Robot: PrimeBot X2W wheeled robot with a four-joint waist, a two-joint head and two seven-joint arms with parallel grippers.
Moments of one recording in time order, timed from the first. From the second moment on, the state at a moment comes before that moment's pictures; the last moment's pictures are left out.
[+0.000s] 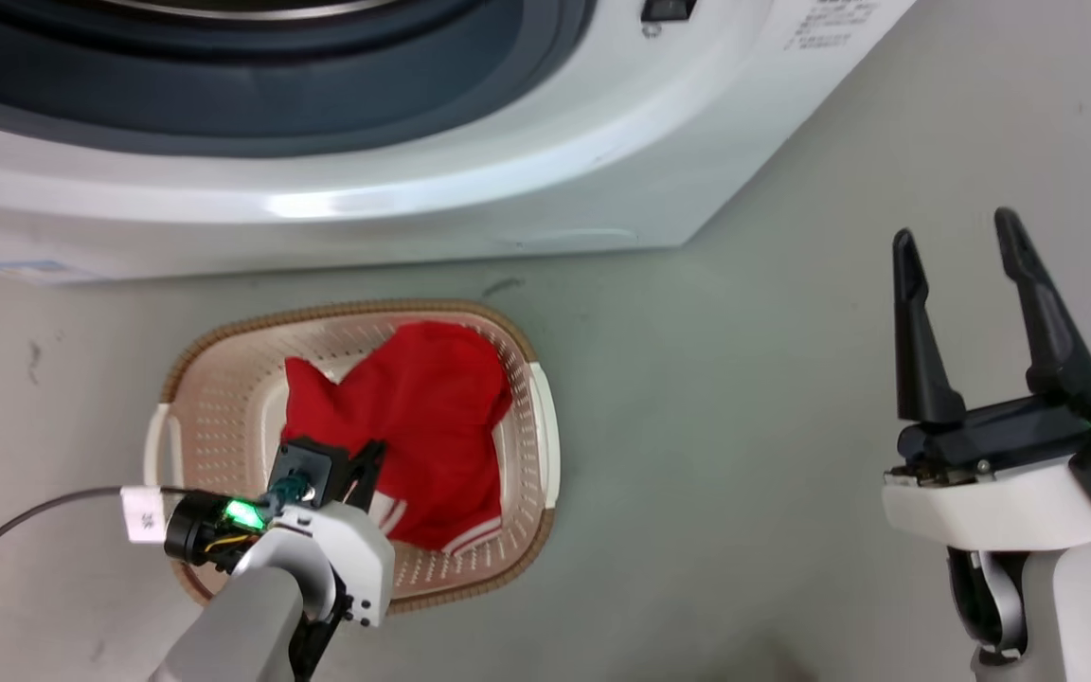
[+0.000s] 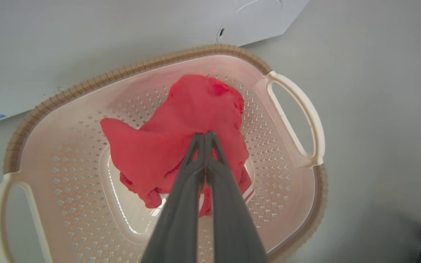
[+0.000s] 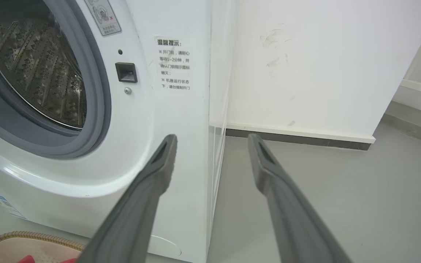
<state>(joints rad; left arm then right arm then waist) -0.47 0.30 -0.59 0.78 -0.44 -0.05 -0.25 -0.20 -0.05 0.04 -0.14 0.03 0.13 -0.26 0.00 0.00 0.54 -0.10</state>
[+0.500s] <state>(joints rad) -0.77 0.20 -0.68 1.24 -0.39 -0.08 -0.19 -0.28 -0.05 0.02 -0.18 0.03 0.13 -0.26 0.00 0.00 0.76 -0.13</state>
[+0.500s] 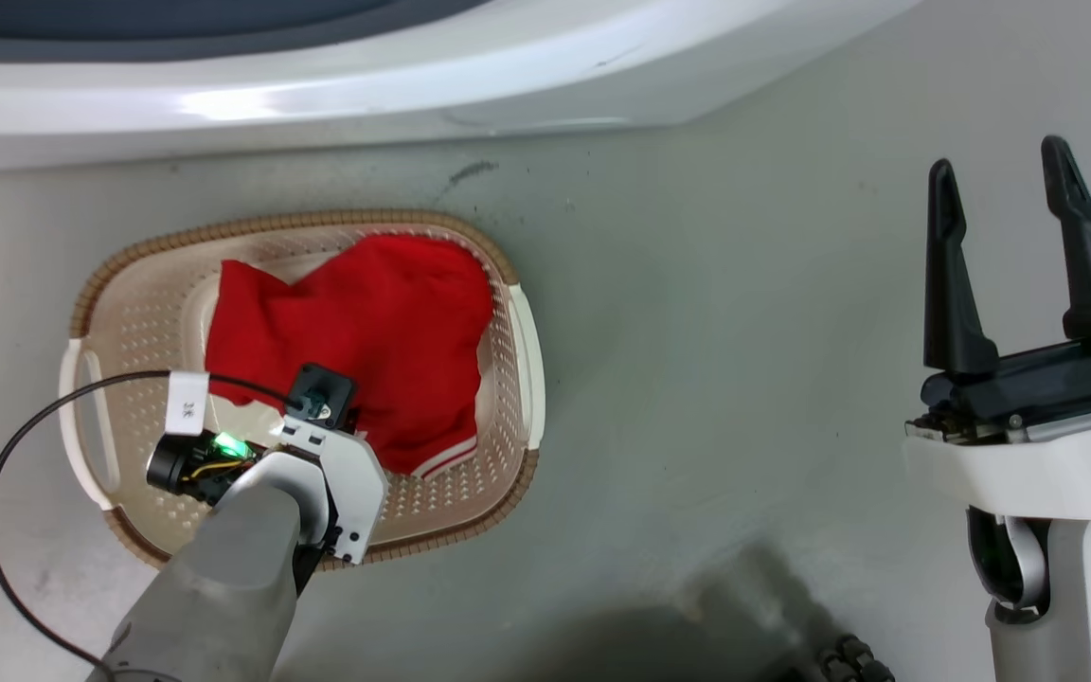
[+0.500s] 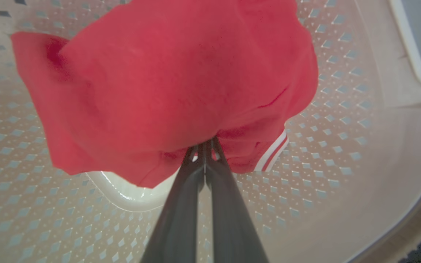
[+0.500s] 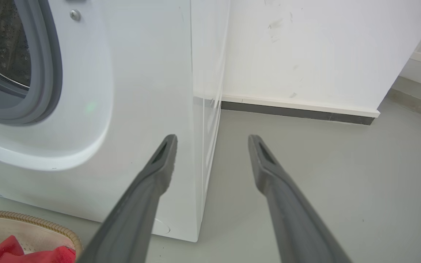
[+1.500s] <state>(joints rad) -0.65 0.18 -0.63 1.06 -0.41 -0.03 -0.26 -0.20 -0.05 0.02 -0.10 0.02 0.13 -0.26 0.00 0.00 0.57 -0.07</state>
